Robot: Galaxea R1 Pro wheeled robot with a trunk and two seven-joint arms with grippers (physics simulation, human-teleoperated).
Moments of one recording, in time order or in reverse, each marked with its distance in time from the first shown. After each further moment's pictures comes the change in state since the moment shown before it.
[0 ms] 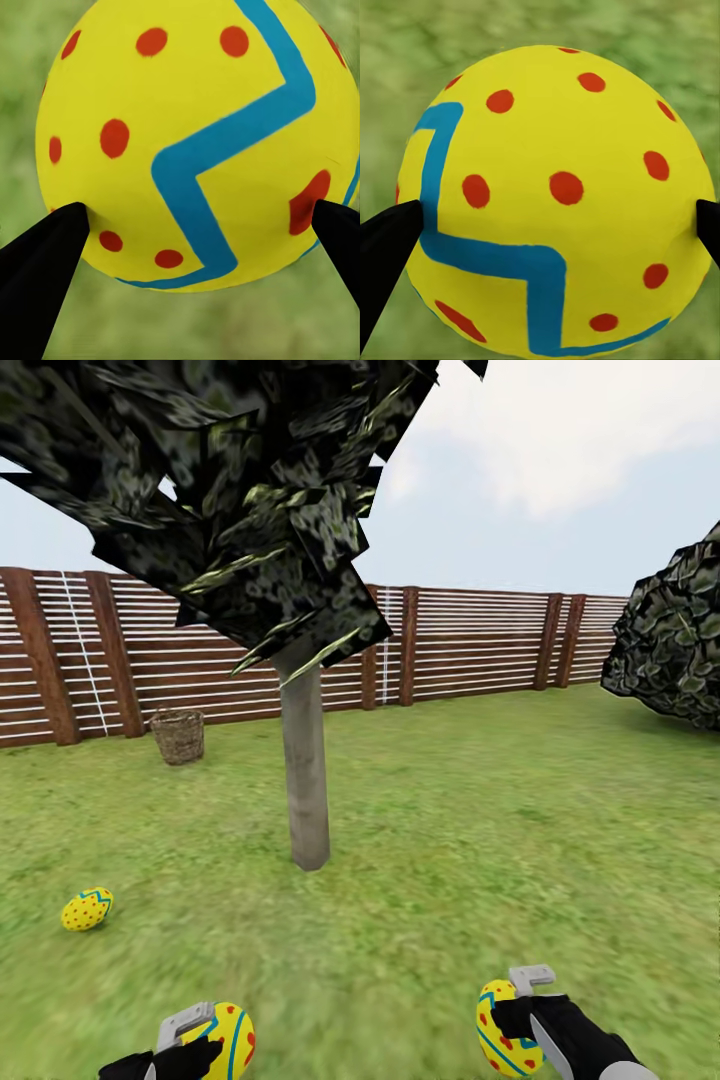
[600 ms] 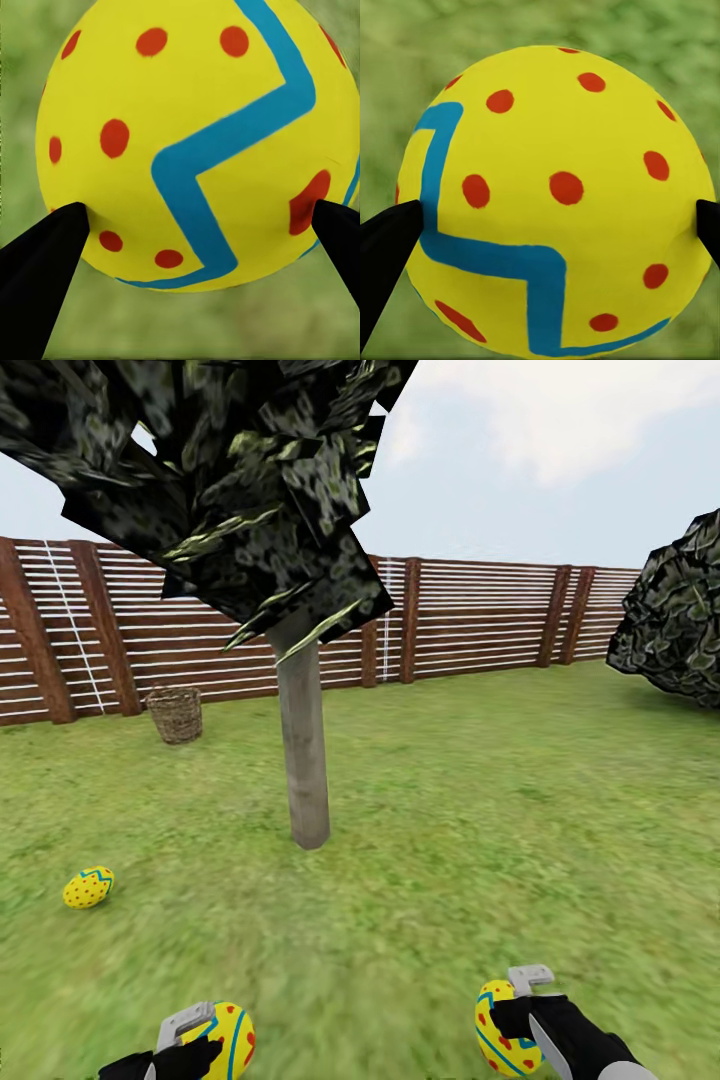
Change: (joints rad) left arm 0.000 0.001 0.000 0.000 0.000 -0.001 0.000; right arm 0.000 0.003 0.000 0.000 0.000 0.000 0.000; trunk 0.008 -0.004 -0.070
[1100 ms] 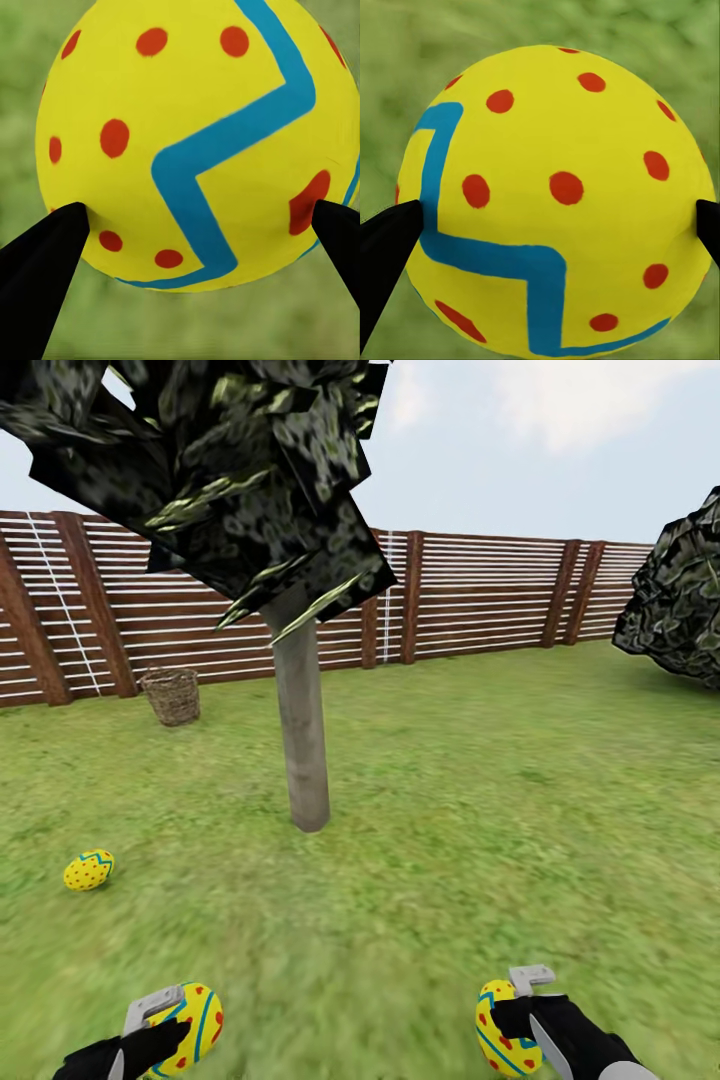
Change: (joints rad) left arm 0.000 0.064 0.007 -0.077 0.005 0.004 -0.002; right arm 0.000 -0.002 -0.001 0.000 0.001 0.000 0.000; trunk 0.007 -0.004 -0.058
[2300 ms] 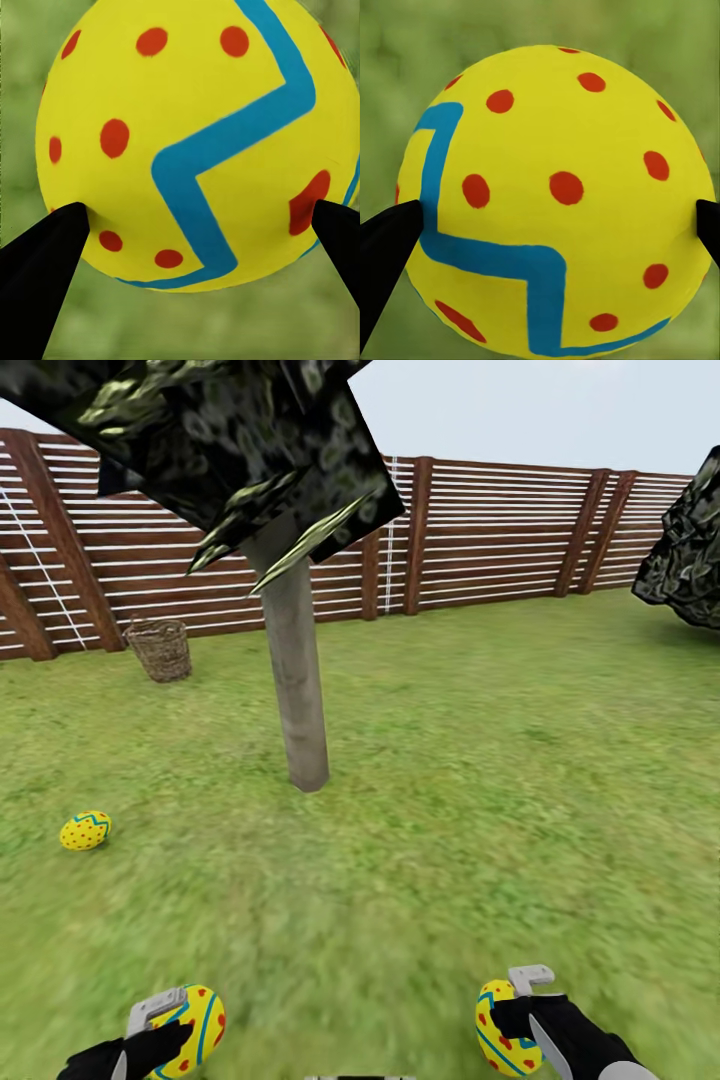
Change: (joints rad) left arm 0.000 -0.005 -0.002 0.009 -0.001 -0.002 0.002; right arm 0.000 0.000 0.001 0.000 0.000 0.000 -0.001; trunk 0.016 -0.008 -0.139
